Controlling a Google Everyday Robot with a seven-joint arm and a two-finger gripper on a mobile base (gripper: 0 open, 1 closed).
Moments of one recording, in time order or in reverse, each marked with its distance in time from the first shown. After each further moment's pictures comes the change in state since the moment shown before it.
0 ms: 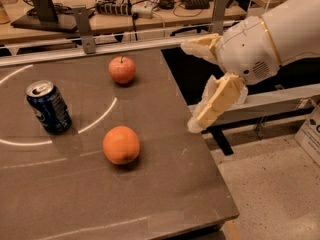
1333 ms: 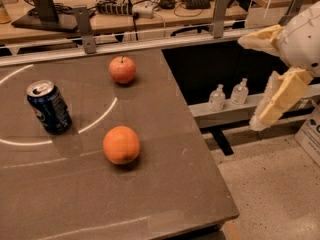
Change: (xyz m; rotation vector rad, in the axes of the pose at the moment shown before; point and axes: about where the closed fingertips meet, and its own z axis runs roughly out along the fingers) arm 0.063 -0.005 -0.086 0.109 0.264 0.032
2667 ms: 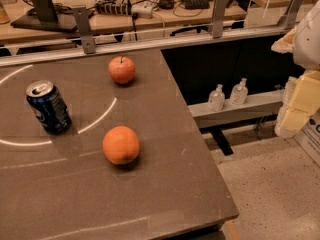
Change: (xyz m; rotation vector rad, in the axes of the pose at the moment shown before) arm 0.053 0.004 -0.033 0.083 0.484 0.127
